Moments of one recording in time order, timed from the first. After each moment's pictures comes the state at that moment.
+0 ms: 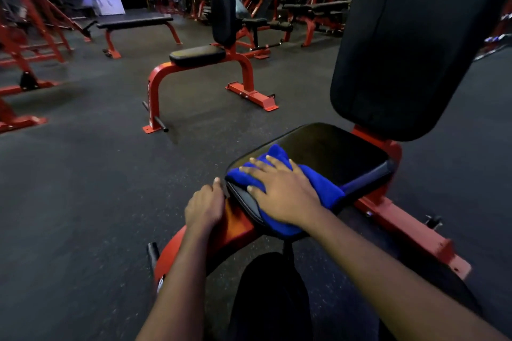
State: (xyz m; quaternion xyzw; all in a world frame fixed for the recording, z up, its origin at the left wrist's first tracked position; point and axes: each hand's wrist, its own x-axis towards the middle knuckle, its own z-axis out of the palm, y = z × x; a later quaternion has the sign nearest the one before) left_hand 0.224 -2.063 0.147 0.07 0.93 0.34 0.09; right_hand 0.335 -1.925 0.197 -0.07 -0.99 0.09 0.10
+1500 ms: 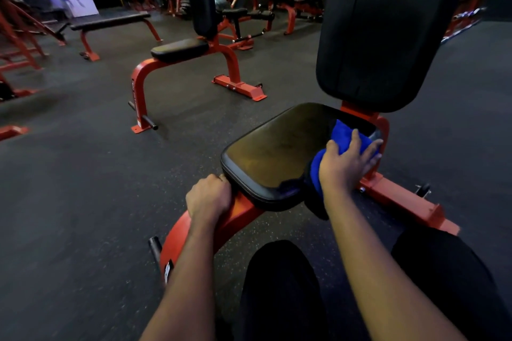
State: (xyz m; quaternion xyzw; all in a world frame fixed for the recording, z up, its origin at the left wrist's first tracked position) left_hand 0.243 -2.063 0.150 0.15 0.98 0.16 0.03; right_hand 0.366 -1.868 0.162 -0.52 -0.62 0.39 0.43
